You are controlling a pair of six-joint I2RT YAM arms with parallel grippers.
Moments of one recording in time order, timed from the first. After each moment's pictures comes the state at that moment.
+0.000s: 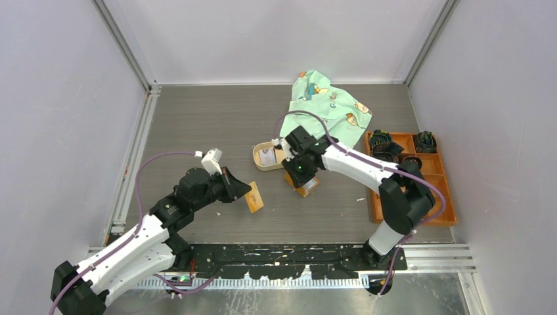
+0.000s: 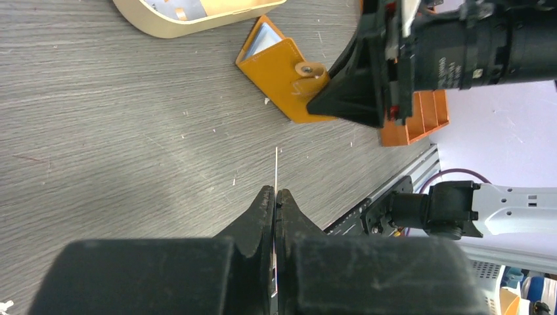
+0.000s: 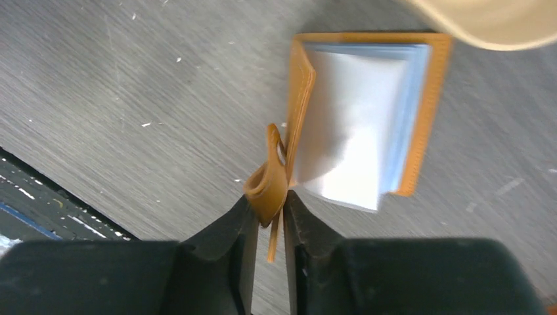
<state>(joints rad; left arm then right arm) -0.68 0.71 0.46 -0.15 0.11 -0.82 0.69 1.62 1.17 -0.73 -0.14 0.01</state>
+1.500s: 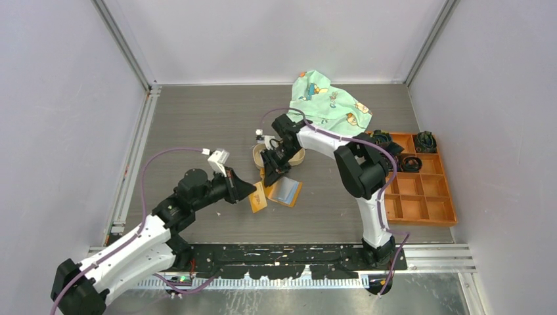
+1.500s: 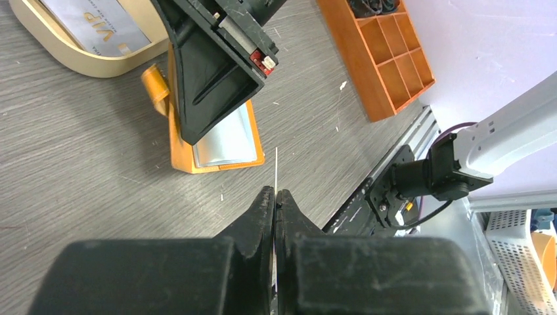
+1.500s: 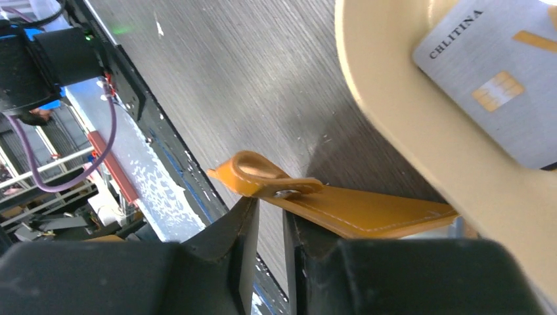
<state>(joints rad) -0.68 0.70 0.42 0.00 0.23 -0.65 0.64 2.09 1.53 -0.75 -0.77 0.12</state>
